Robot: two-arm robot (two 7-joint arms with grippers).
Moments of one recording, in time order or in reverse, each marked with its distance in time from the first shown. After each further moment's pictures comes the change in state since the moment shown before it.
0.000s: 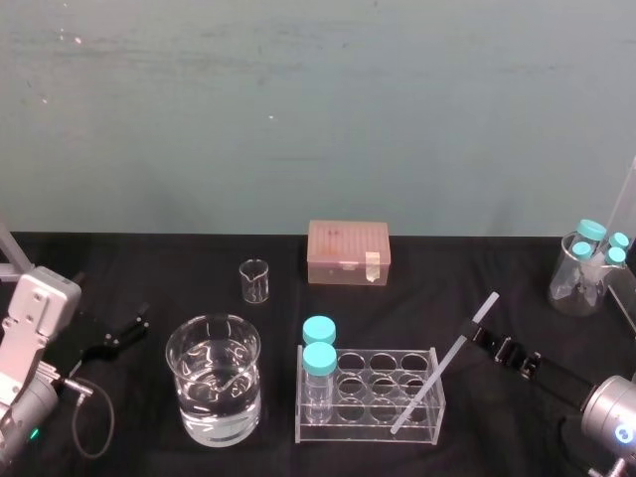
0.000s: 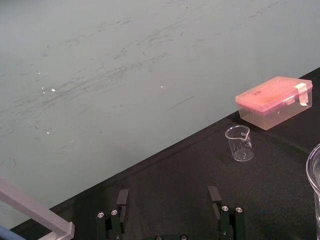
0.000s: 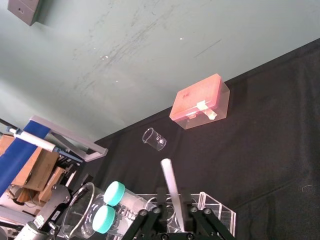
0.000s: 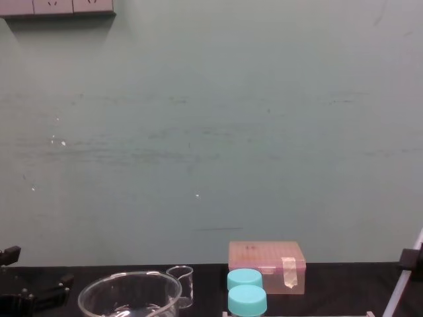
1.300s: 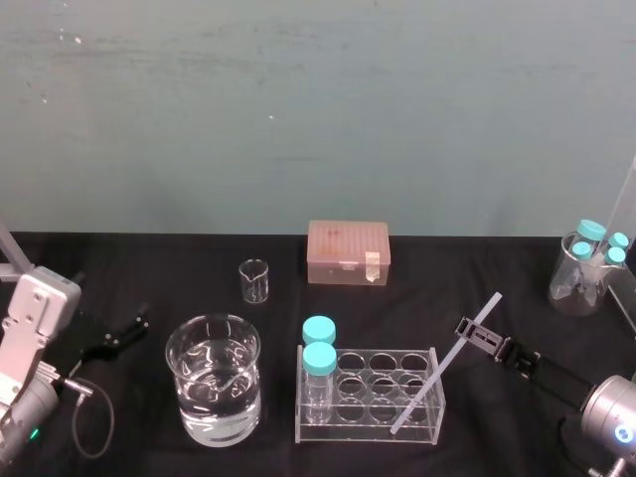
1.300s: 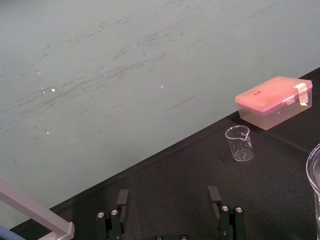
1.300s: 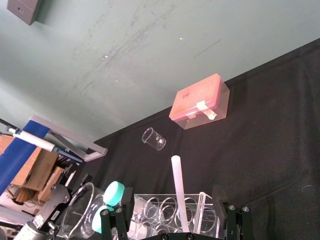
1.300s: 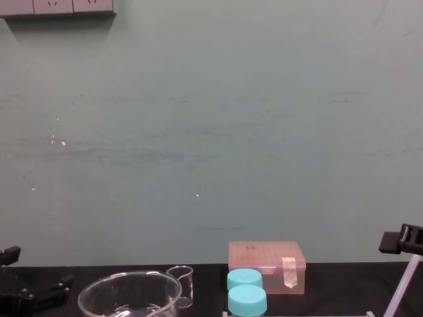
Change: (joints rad) left arm 0.000 0.000 0.000 0.000 0.000 0.000 0.000; right arm 0.000 -0.004 0.003 0.000 -0.005 0.004 0.000
